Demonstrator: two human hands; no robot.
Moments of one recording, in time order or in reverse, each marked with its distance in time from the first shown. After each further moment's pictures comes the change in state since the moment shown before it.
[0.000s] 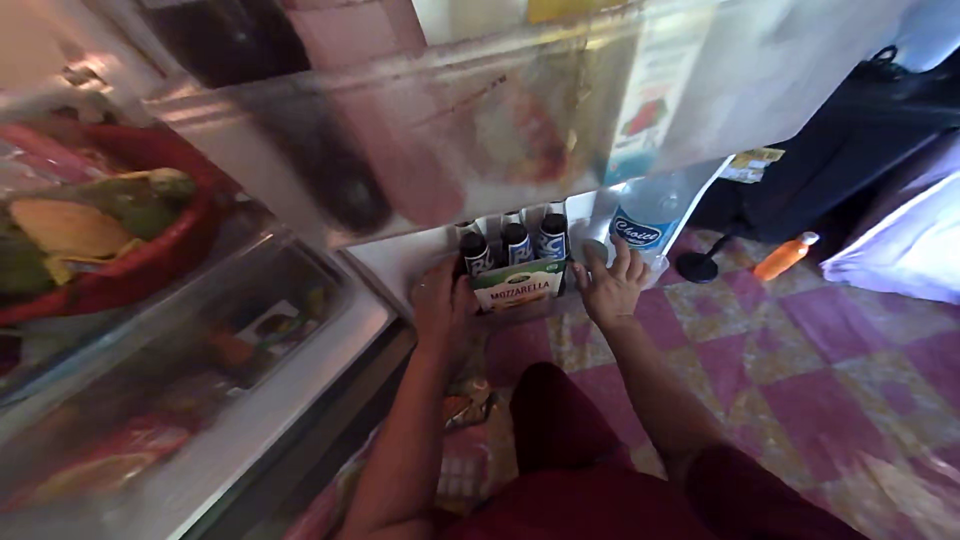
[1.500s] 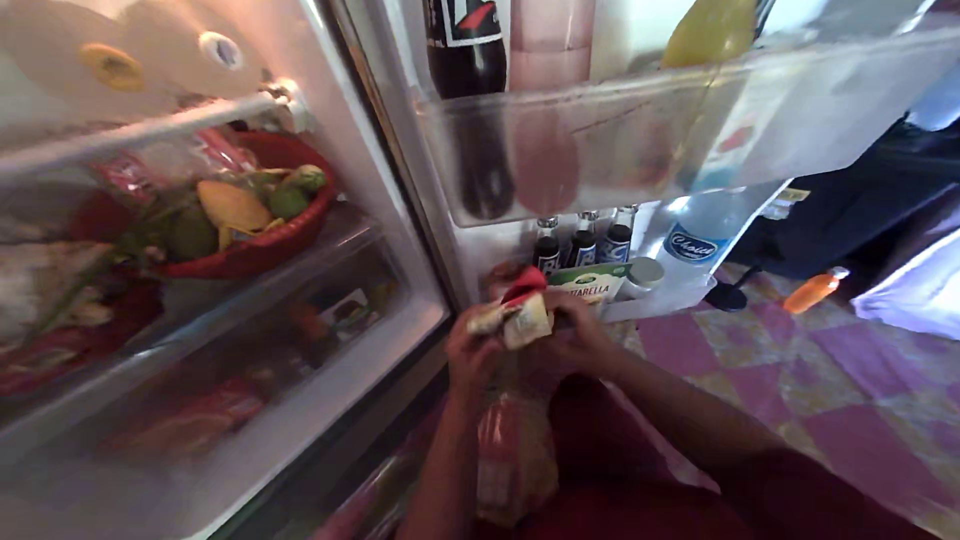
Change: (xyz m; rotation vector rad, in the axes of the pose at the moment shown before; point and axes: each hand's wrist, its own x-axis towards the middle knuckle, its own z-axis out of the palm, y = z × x) left_hand -0.075 0.004 -0.064 -0.938 0.247 -0.093; right_hand -0.007 -0.149 -0.066 1.188 -0.360 -0.421
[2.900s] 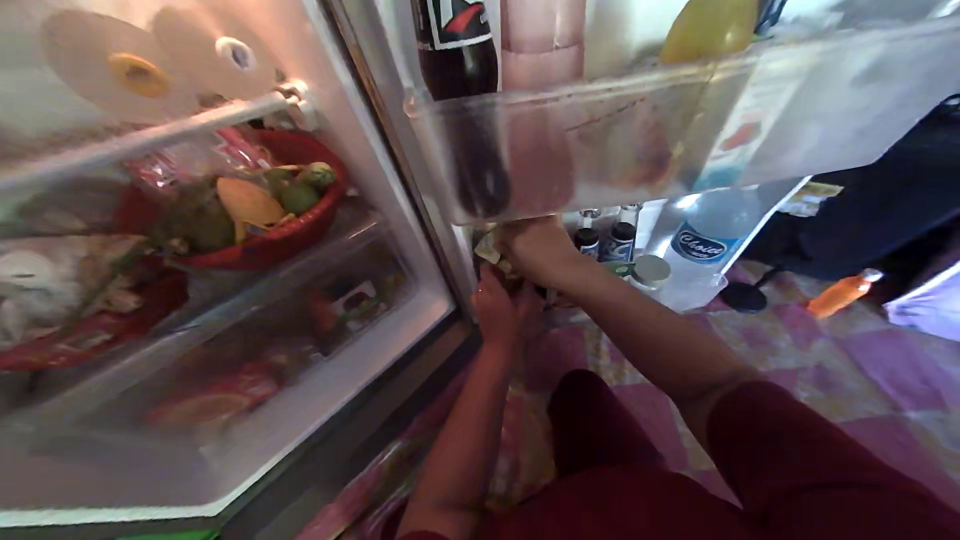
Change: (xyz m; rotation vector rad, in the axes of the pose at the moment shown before) left_hand 0.052 -0.004 0.063 0.833 0.052 -0.247; right_hand 0.119 0.010 -0.010 -0.858 -0.367 0.194
